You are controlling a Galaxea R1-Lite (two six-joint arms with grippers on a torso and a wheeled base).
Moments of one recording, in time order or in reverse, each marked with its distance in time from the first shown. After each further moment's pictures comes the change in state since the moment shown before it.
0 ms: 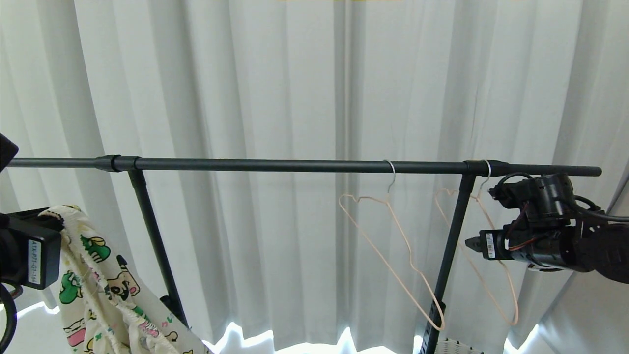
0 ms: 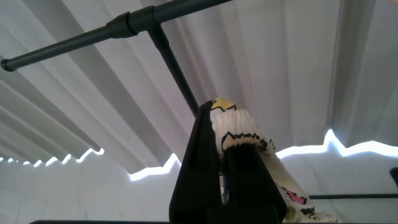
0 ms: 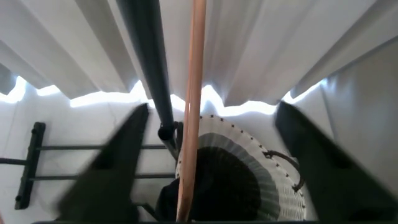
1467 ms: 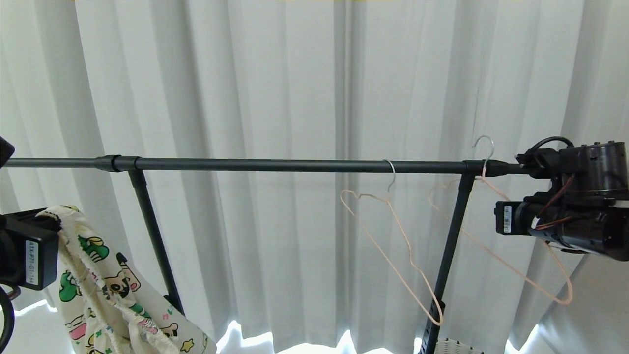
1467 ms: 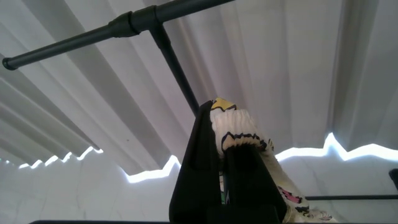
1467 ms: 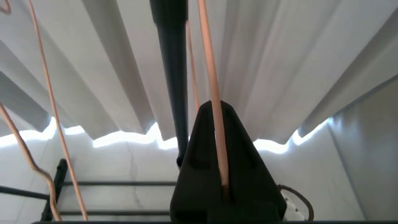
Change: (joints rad) left arm 0.002 -0.008 0.003 0.000 0.000 -0.003; right arm 0.035 -0.178 -0.031 -0.002 -0.010 0.009
